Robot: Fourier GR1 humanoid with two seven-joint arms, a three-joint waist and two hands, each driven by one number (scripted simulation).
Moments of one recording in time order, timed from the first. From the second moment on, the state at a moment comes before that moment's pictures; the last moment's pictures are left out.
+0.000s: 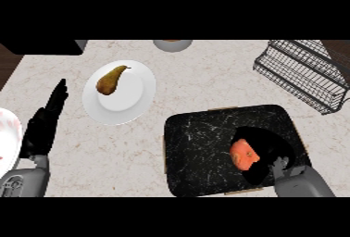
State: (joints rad) left arm -0.15 0.26 0.09 -1.46 -0.18 0.05 0.06; right arm -0.21 -0.31 0.35 -1.61 0.53 0.63 0.70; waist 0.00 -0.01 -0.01
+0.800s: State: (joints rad) left arm -0.15 0.24 0.10 -1.45 -0.19 0.04 0.04; right arm -0.32 -0.13 0.17 -1.64 0.56 0.46 0.84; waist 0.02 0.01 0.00
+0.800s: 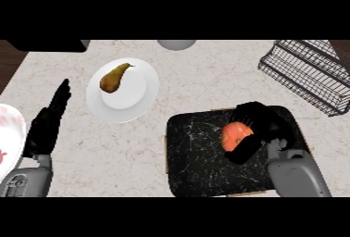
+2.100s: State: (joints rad) left arm -0.22 0.22 0.06 -1.44 -0.22 0.04 0.07; right arm -1.25 -0.19 -0.16 -0.88 1.43 -0.13 1.09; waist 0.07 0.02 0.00
